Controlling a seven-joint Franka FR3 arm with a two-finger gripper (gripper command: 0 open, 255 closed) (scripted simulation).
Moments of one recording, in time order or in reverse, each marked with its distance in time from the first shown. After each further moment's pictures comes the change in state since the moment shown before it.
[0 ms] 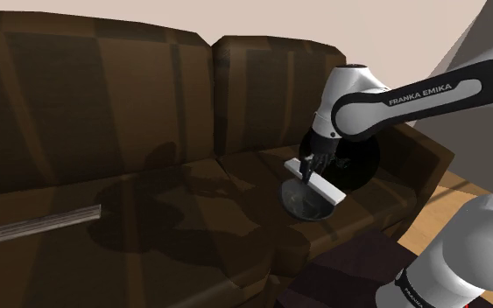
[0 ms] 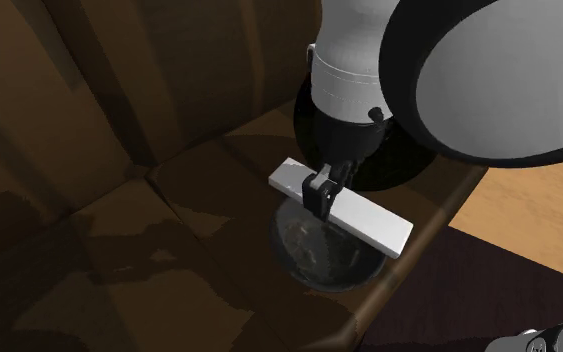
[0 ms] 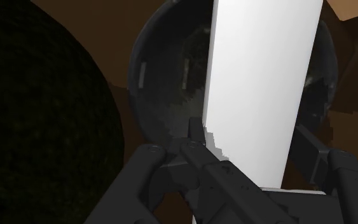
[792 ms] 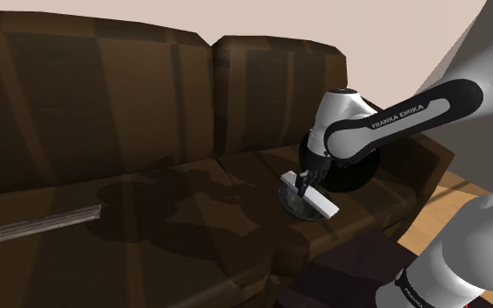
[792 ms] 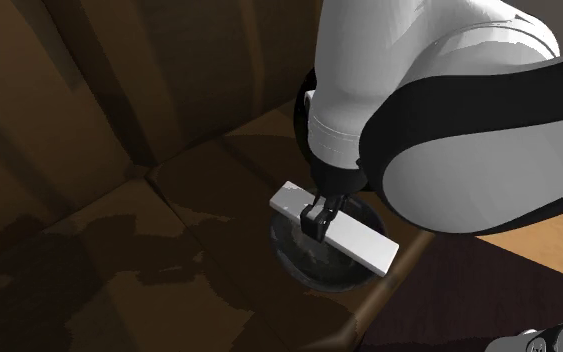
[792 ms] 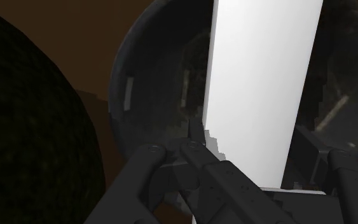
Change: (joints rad) arm -0.006 0.113 0.009 -0.077 -0.007 0.190 0.008
